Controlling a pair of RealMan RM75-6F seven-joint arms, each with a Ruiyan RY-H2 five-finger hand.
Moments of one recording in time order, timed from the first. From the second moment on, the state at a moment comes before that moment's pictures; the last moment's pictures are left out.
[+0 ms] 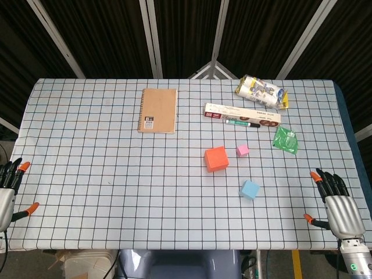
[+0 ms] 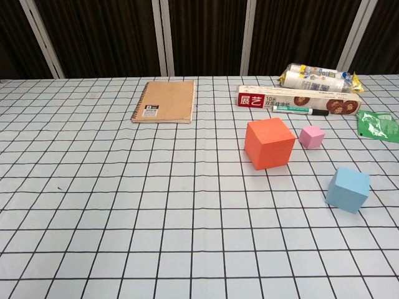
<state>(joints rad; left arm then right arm) -0.06 -1.13 -0.04 -1.62 1.52 1.53 0.12 0.09 -1.08 0.03 -1.69 -1.53 1.43 0.00</state>
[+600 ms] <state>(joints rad) -0.07 -1.13 -0.05 -1.62 1.48 1.51 0.12 0.20 -1.19 0.08 -1.72 -1.39 1.25 -0.06</state>
